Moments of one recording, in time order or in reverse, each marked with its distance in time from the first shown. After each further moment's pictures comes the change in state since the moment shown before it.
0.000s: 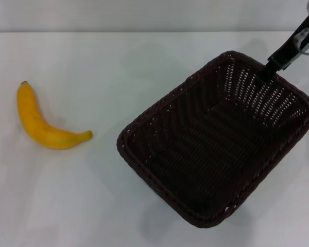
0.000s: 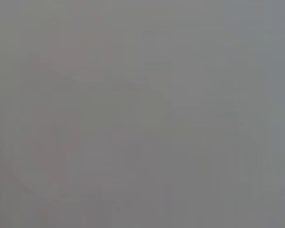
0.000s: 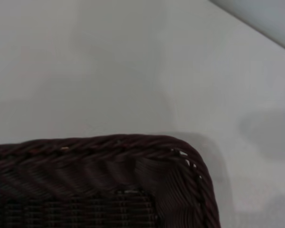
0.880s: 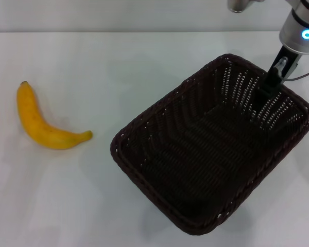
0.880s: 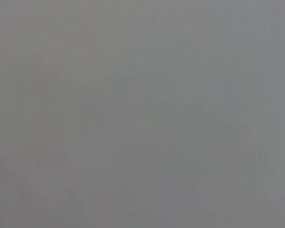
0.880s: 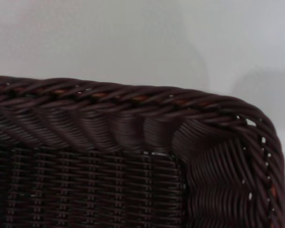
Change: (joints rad) left arm -0.007 -0.003 0.000 -0.004 0.000 -0.009 0.000; right arm 0.080 0.038 -0.139 0.175 -0.028 -0.045 0.003
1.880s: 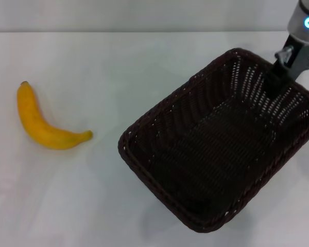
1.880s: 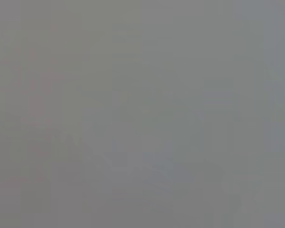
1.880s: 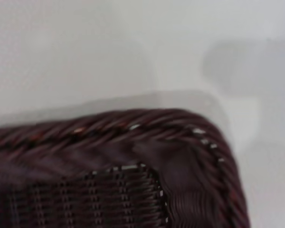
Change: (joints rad) left arm 0.013 0.006 0.000 0.101 0.000 -0.109 -0.033; right arm 0.013 -0.018 -0.017 -0.020 -0.037 0.033 0.290
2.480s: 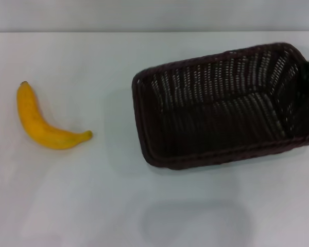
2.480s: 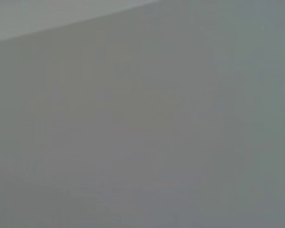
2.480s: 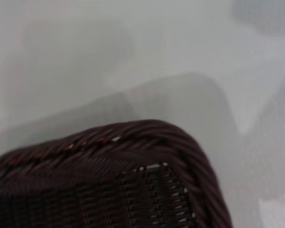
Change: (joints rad) left arm 0.001 0.009 -0.024 0.136 -0.068 0.012 0.021; right arm -0.174 -0.073 0.332 -0.133 0.023 0.141 0.289
